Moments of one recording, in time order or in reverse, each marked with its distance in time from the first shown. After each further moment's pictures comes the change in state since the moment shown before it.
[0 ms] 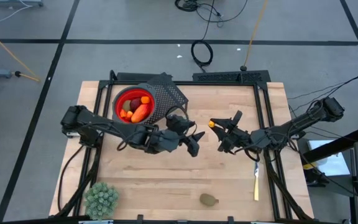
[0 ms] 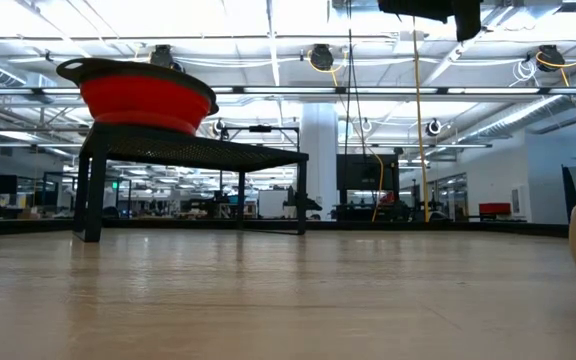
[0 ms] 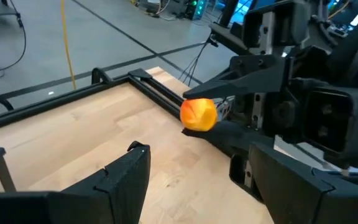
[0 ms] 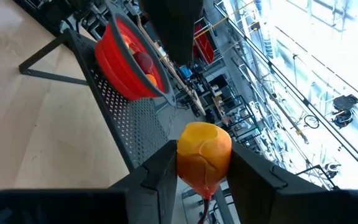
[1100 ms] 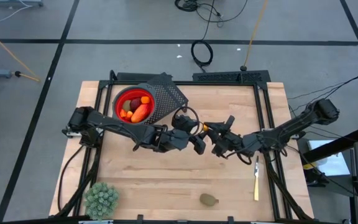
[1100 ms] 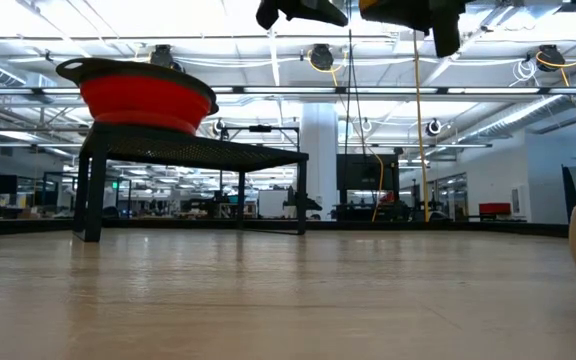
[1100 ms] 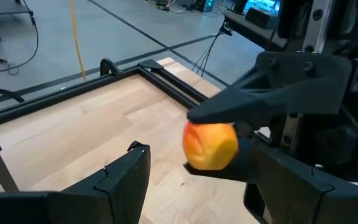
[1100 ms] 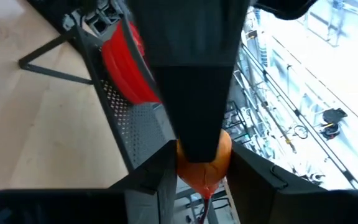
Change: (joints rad) left arm 0.041 0.081 0.000 0.039 0.015 0.018; right arm -0.006 0.152 0.000 0.186 -0.003 -0.109
